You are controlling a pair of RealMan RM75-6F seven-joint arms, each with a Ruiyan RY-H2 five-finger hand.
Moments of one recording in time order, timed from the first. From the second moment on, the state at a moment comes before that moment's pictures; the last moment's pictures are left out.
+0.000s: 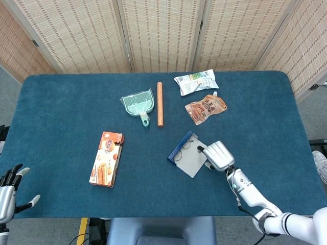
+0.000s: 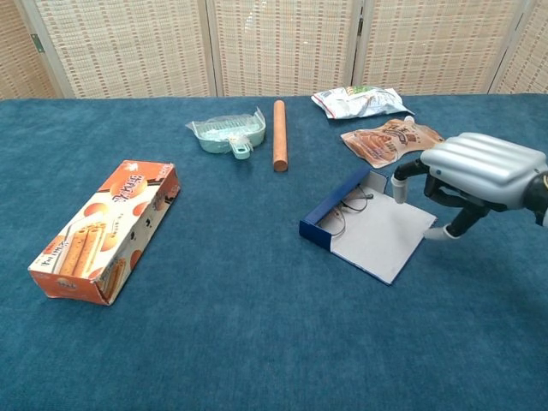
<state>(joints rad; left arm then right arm) 0.02 -1.21 -0.04 -1.57 1.47 1.55 0.08 0.62 -1.54 0.00 -1.25 -1.48 1.10 -0.22</state>
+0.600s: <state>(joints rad) 0.02 -1.20 -0.03 -1.58 1.46 1.56 0.09 0.61 -1.64 0.02 -1.04 -1.50 1.09 -0.13</state>
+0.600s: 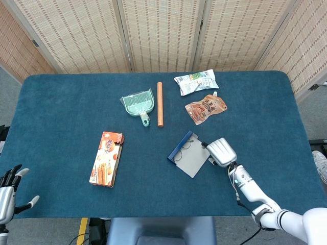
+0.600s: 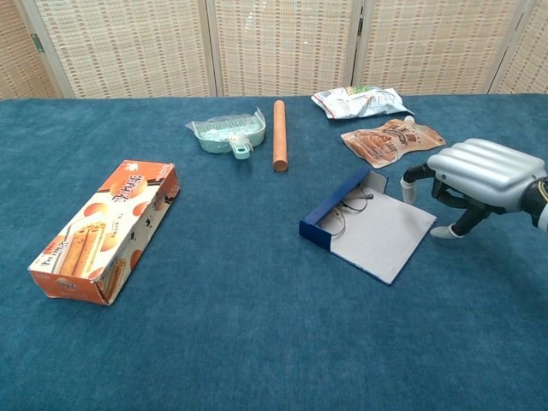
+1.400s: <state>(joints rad) 0.02 -1.21 -0.03 -1.57 1.46 1.55 0.09 0.63 -1.69 0.02 -1.00 -1.54 1.06 -0.14</state>
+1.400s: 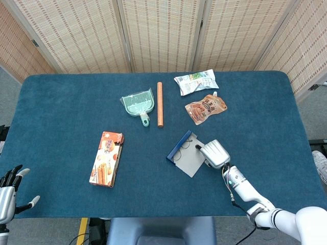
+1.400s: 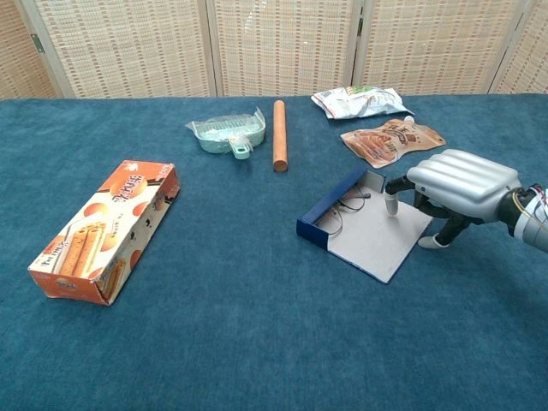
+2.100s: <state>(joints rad) 0.02 -1.21 -0.03 -1.55 1.46 1.54 0.07 0.67 -1.68 0.05 -1.03 -1.54 1.05 -0.14</state>
